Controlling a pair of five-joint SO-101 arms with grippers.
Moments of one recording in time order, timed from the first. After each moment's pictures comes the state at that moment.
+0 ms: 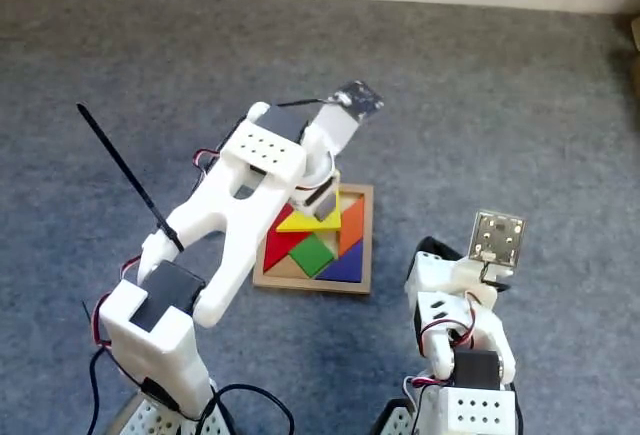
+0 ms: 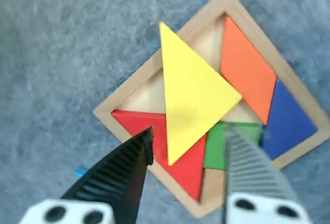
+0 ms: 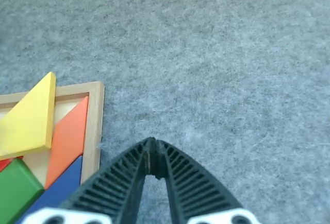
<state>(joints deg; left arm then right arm) 20.6 13.9 -1.0 76.0 -10.0 -2.4 -98.6 96.1 45.9 -6.7</state>
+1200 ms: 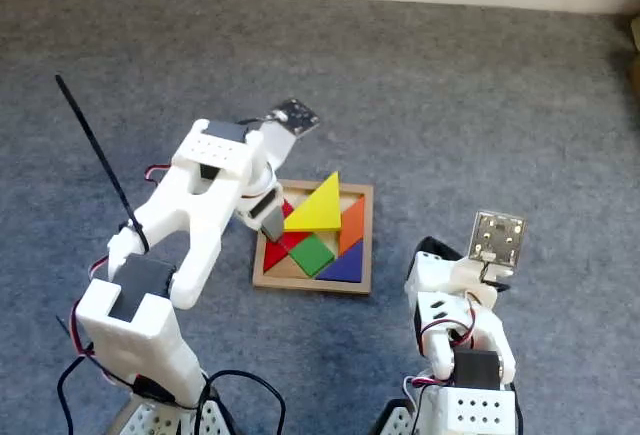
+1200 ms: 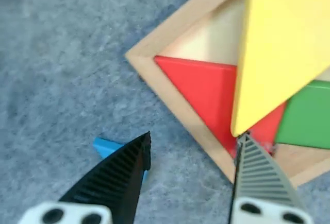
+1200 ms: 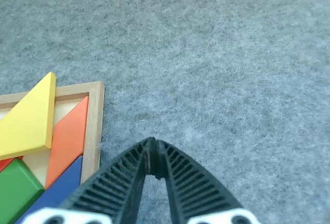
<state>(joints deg) 7.1 13.8 13.4 68.1 -21.8 -2.4 -98.6 96.1 45.9 -6.7</state>
